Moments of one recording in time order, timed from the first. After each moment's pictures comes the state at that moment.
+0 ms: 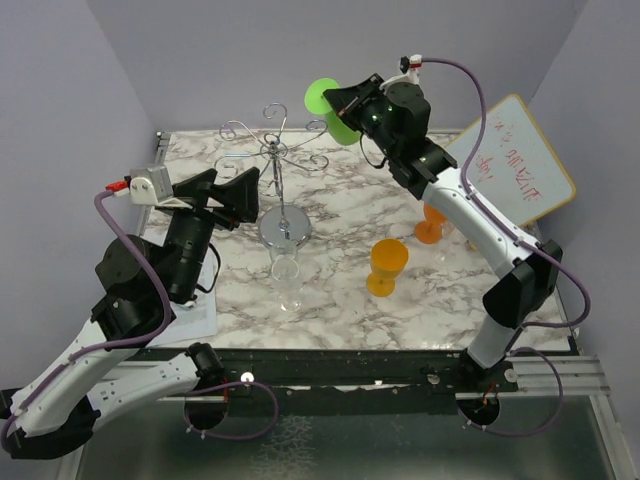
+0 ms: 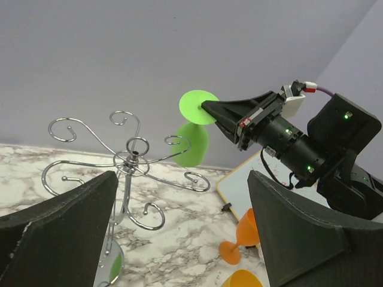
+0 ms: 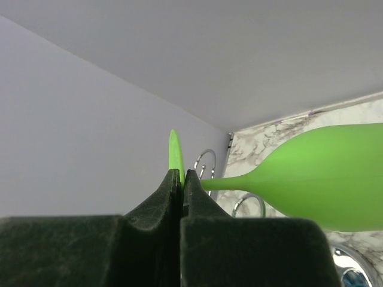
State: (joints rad) left arm -0.94 0.71 1.15 -0.09 -0.64 -0.23; right arm 0.62 1.71 1.76 0.00 0.17 0.89
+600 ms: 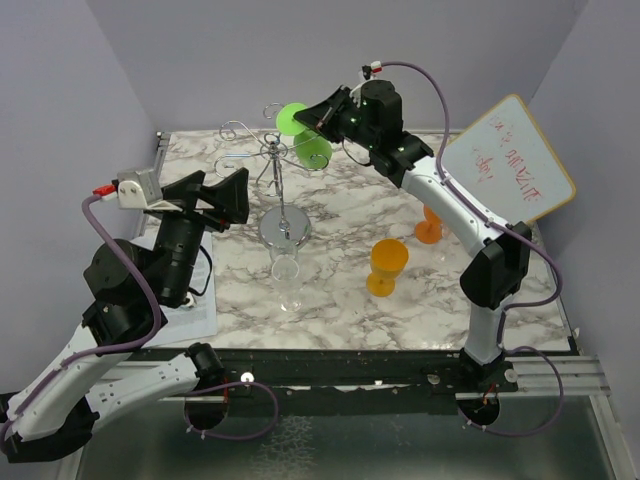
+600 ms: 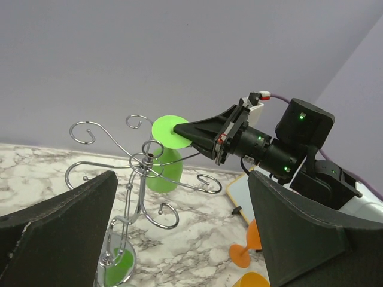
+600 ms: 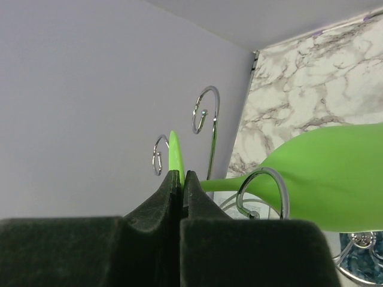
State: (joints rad) left arm -0.94 0.68 1.17 -0.14 -0.69 -0.20; right arm 0.61 1.92 1.95 -0.12 -0.14 1.01
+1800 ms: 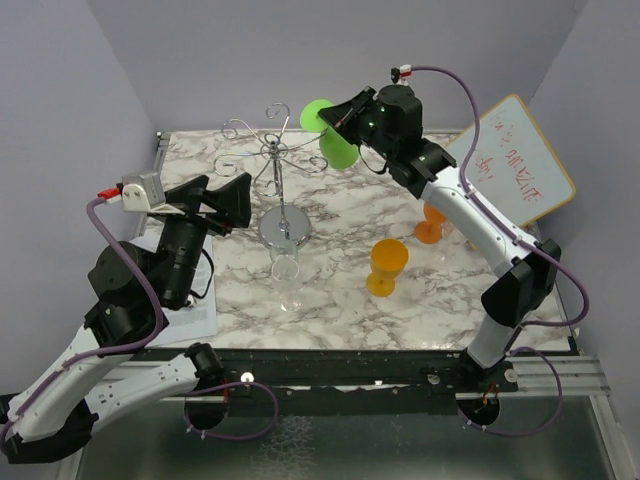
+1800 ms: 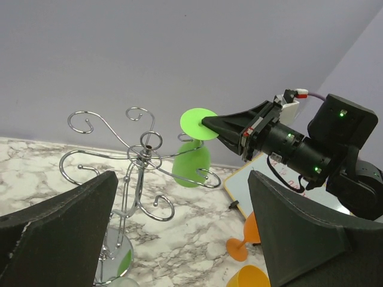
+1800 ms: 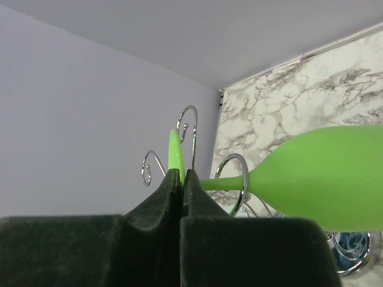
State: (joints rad) left arm -0.94 0.66 1.14 -0.15 -0.68 -0.23; right arm 0.61 1.74 1.80 -0.17 0.08 0.99
